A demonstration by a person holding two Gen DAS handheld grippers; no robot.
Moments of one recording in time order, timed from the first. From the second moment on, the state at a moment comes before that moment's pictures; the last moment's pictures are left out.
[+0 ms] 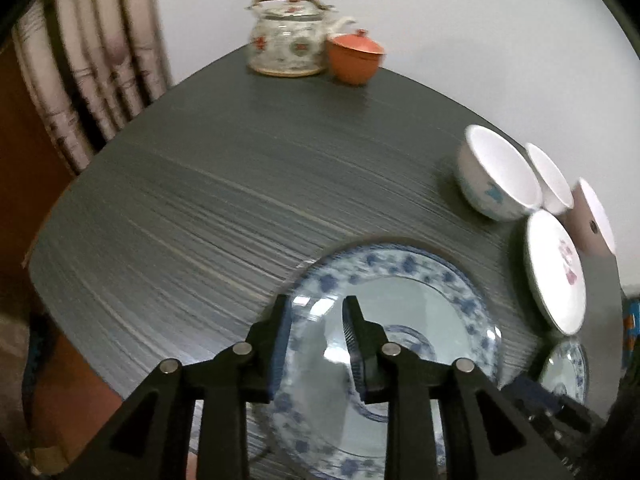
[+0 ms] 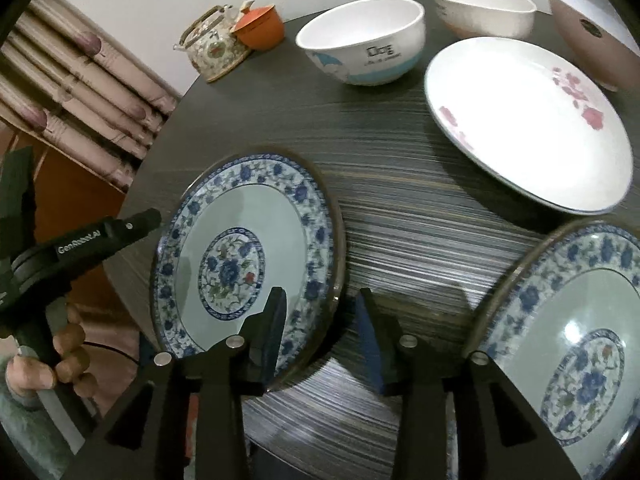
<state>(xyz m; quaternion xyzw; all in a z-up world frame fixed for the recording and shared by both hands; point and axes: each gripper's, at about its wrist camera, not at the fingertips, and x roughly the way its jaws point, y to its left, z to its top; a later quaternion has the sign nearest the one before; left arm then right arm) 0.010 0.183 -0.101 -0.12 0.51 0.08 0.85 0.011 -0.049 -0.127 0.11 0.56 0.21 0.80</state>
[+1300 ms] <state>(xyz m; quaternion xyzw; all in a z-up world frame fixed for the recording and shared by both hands) -0.026 0.038 -0.121 0.00 0.53 -0.04 0.84 -0.035 -0.153 -0.093 0.11 0.50 0.15 0.85</state>
